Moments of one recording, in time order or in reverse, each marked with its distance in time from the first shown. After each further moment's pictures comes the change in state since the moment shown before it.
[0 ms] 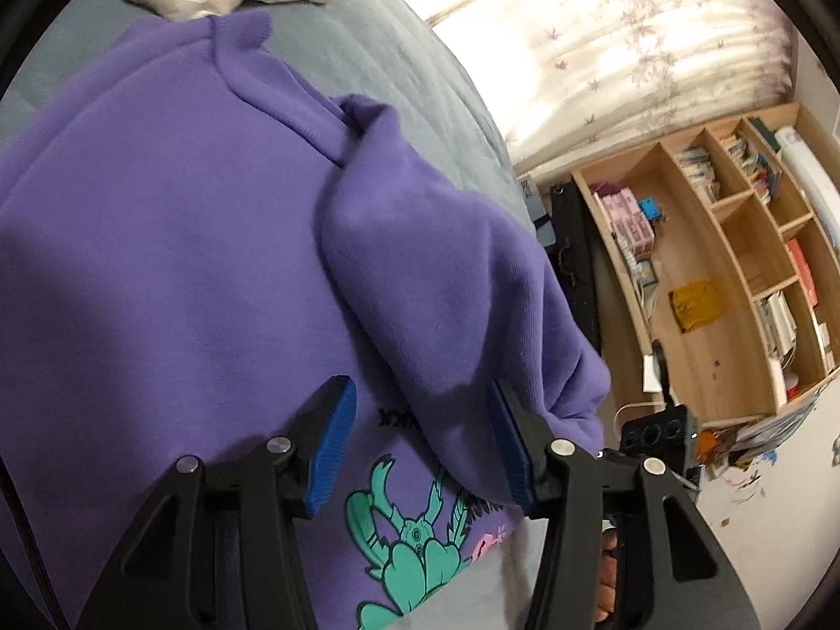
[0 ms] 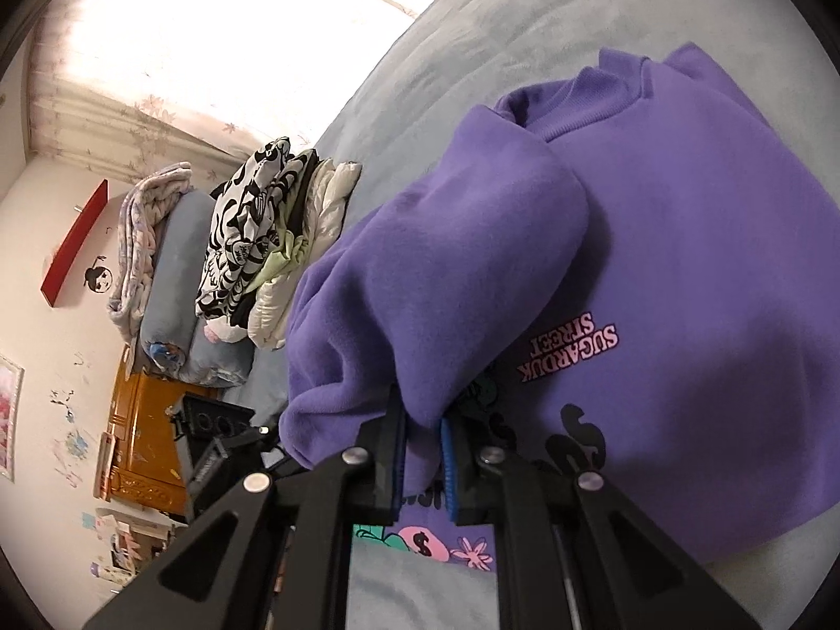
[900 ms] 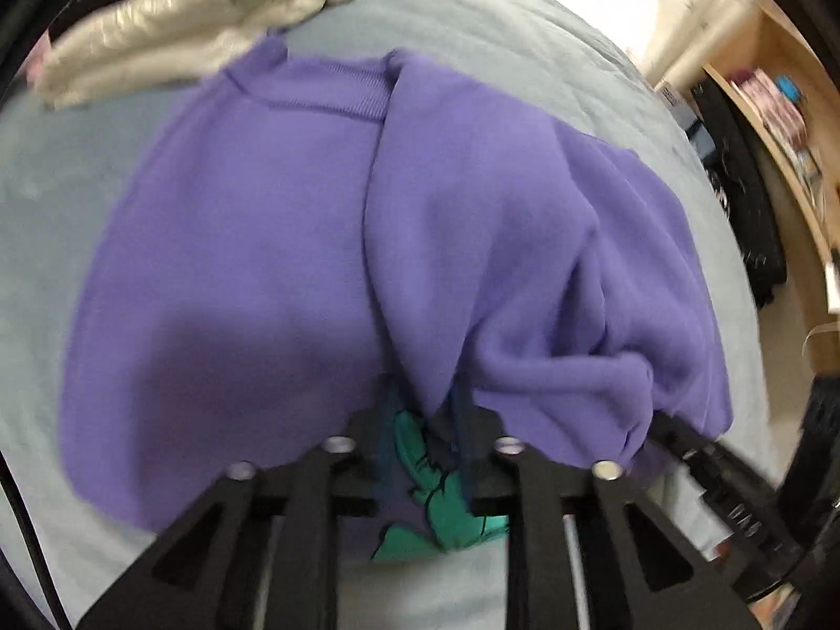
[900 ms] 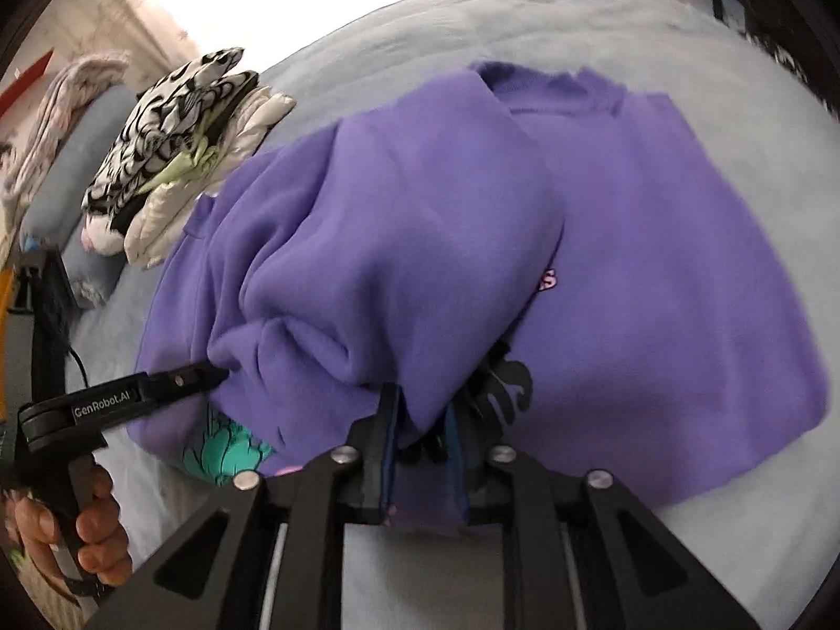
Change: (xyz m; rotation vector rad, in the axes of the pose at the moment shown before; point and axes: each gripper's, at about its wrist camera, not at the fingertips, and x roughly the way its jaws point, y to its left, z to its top) left arm 0.023 -0.079 -0.027 0.199 0.114 0.649; right arm 0.005 0.030 -0.044 -0.284 0.033 -0.466
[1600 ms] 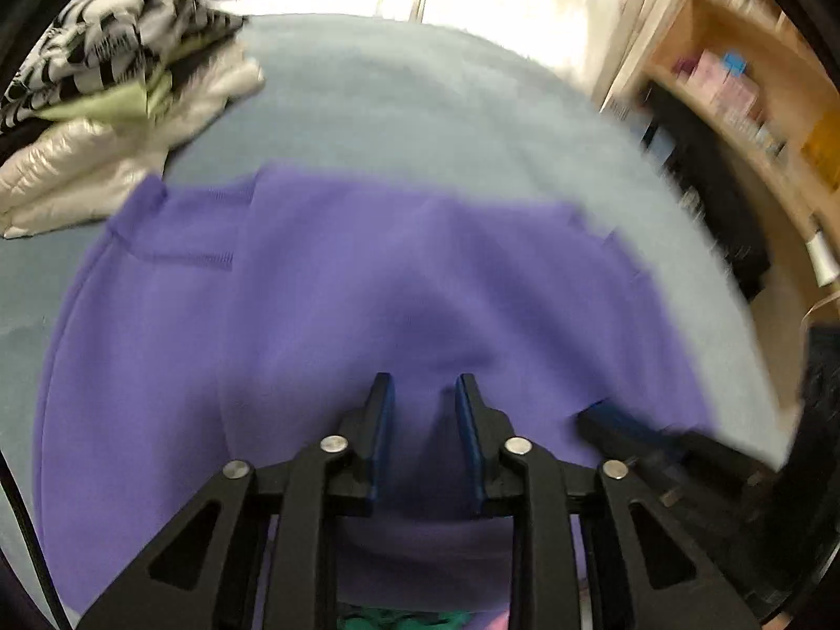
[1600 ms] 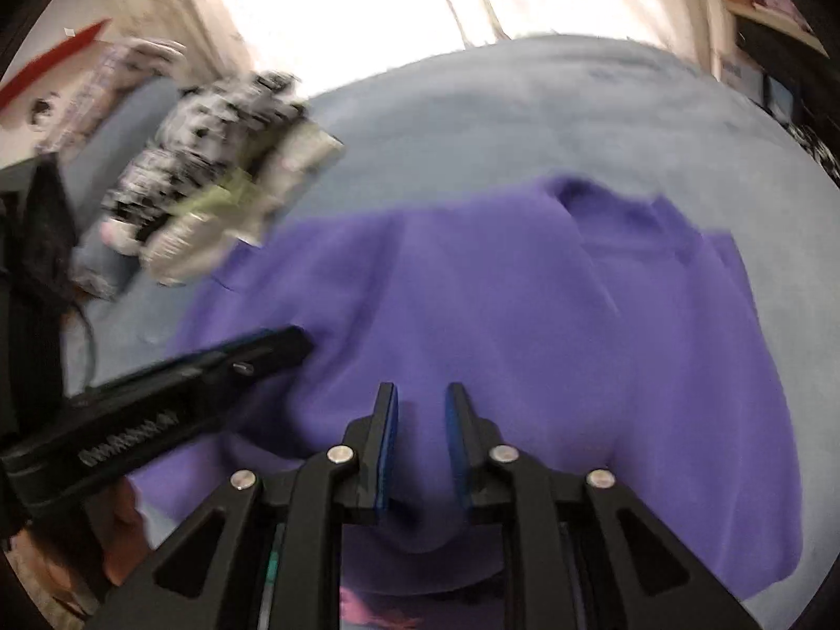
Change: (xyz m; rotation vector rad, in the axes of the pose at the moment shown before) left arm 0.033 -0.061 0.038 0.156 -0.122 -0.013; right arm 0.025 0.015 0.050 -0.113 -0.097 -0.016
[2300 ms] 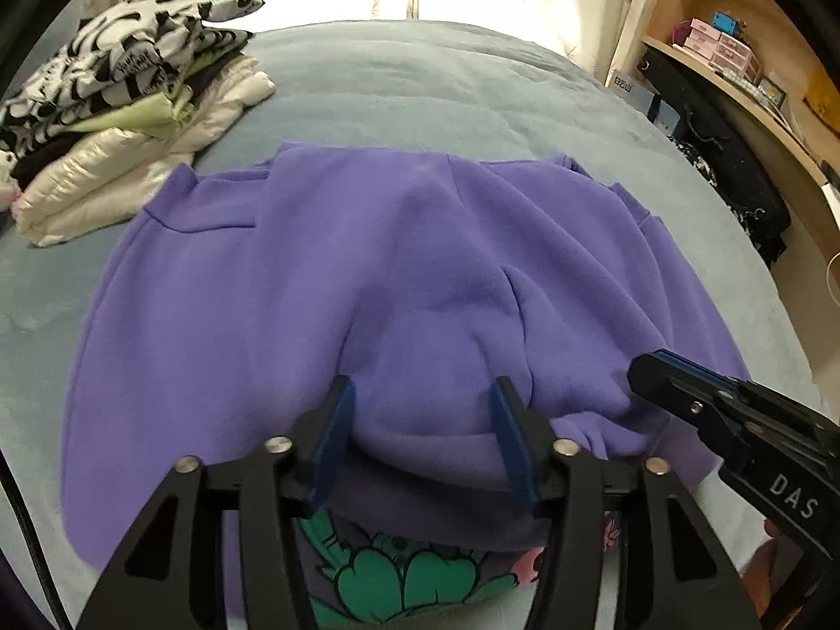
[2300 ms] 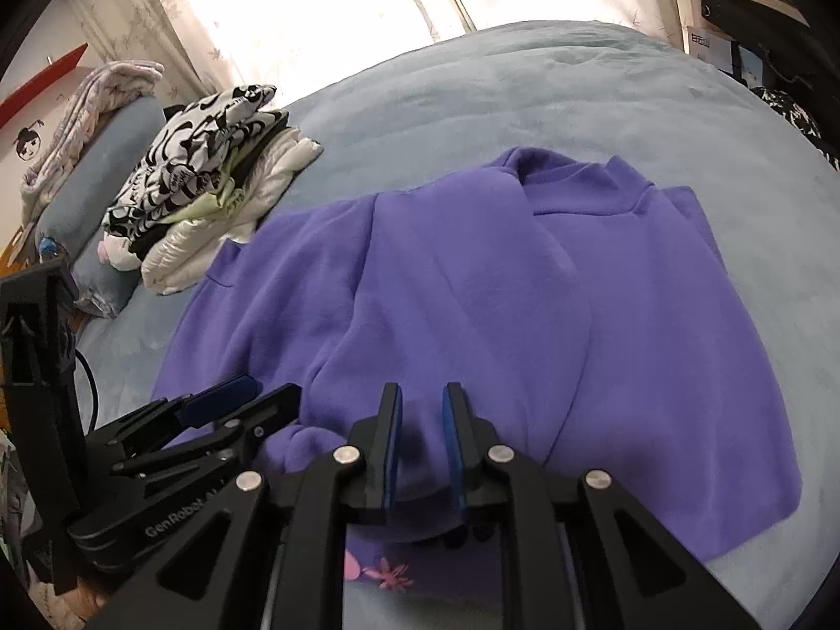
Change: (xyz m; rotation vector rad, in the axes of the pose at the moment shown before) left arm -0.035 -0.017 -0.041 0.070 -0.054 0.094; right arm -0.035 0.001 -0.018 0.082 -0.043 0.042
